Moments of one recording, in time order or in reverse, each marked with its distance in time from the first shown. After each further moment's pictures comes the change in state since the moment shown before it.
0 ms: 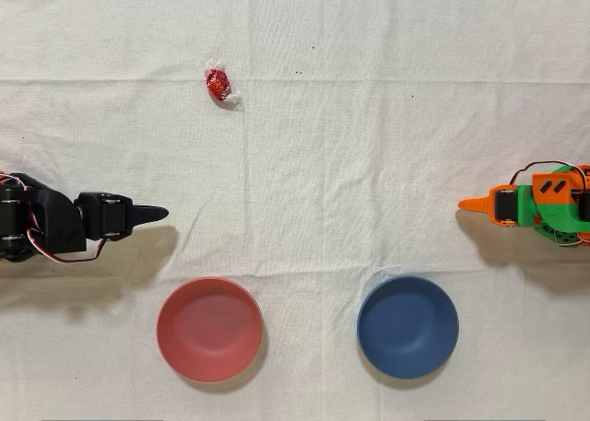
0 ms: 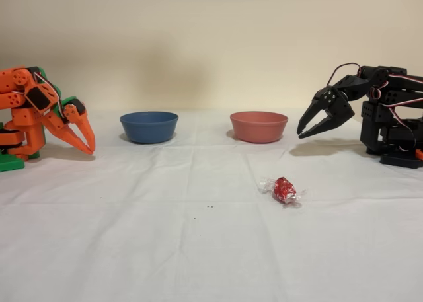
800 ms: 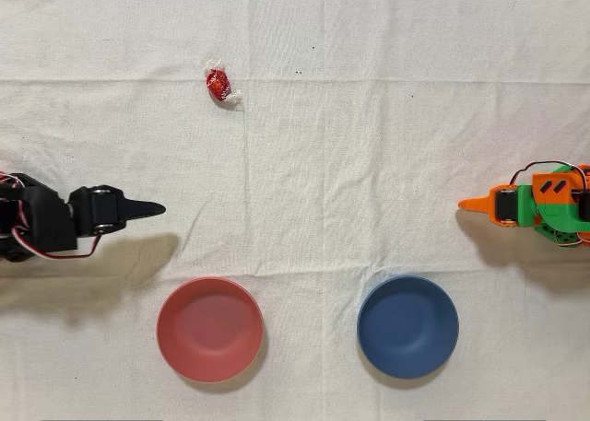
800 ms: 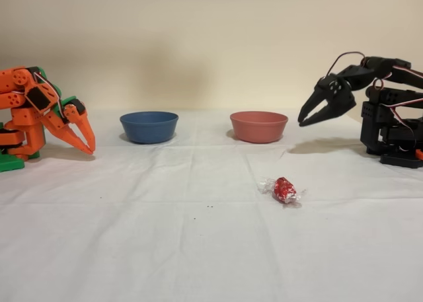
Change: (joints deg) arm -2.1 -0.6 -14.1 6.5 -11.8
